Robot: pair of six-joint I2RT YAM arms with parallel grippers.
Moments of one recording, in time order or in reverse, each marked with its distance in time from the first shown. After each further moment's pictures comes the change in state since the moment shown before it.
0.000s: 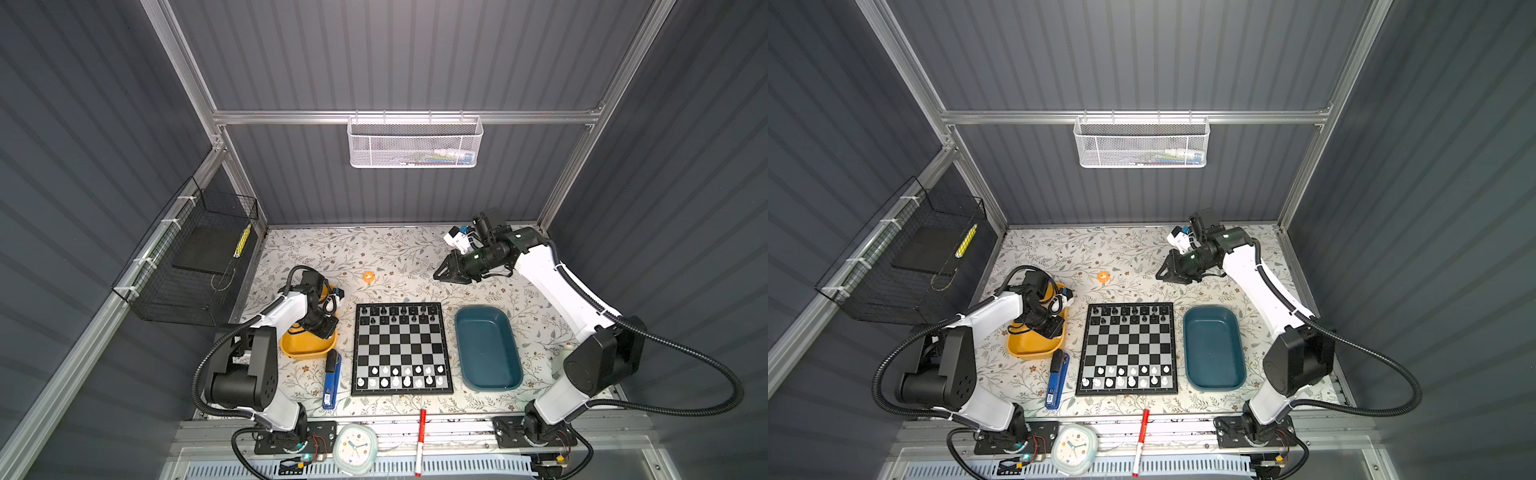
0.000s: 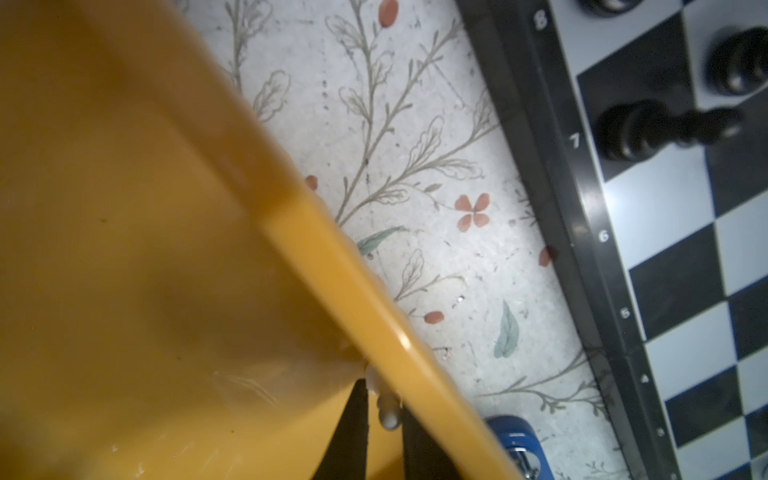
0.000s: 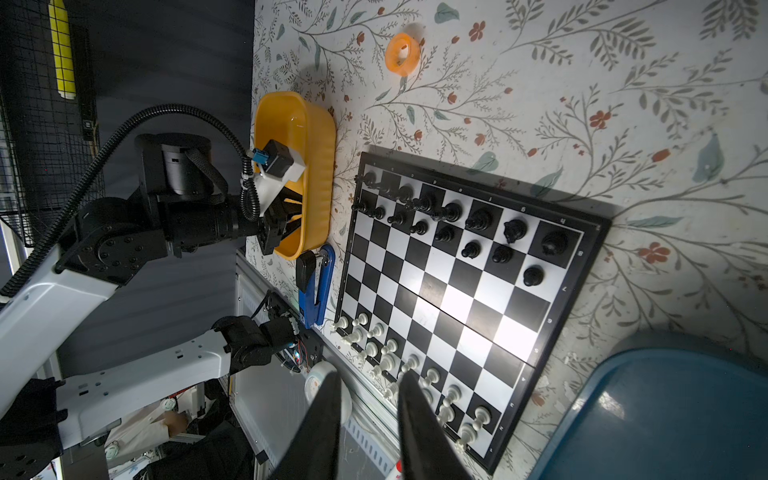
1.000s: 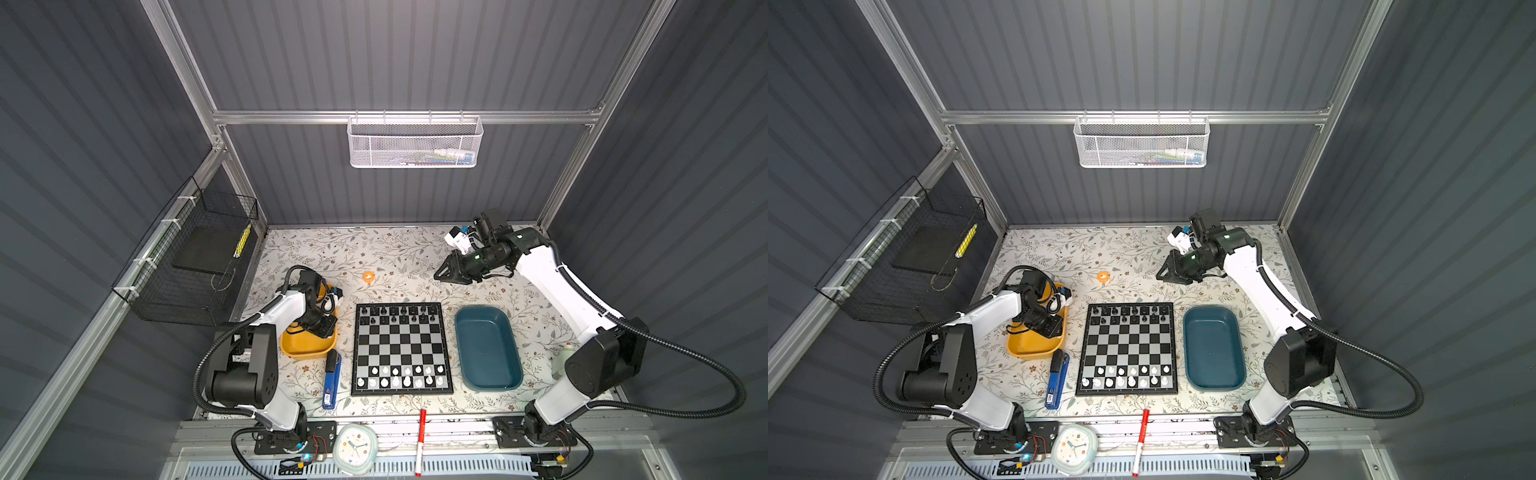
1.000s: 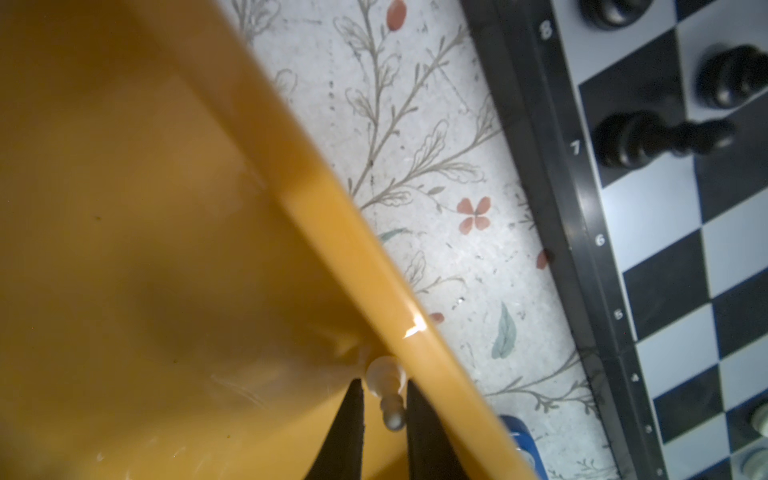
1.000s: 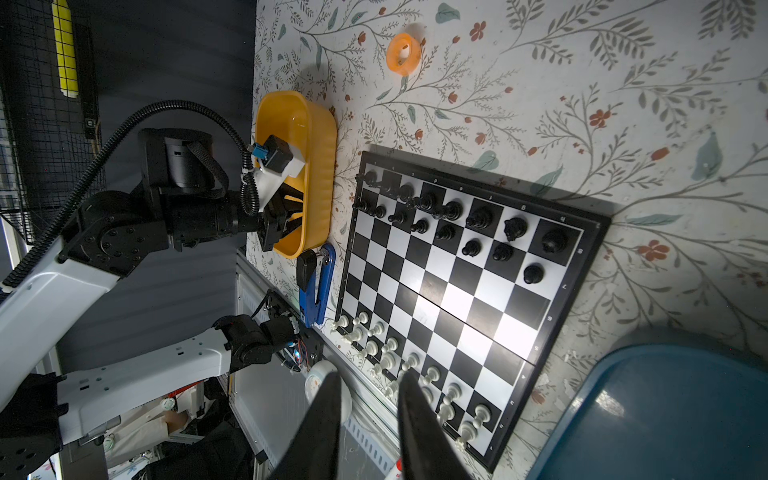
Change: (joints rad) left arm 0.023 0.013 0.009 -0.008 0.036 -0.001; right arm 0.000 -0.011 -0.005 0.000 0.001 0.000
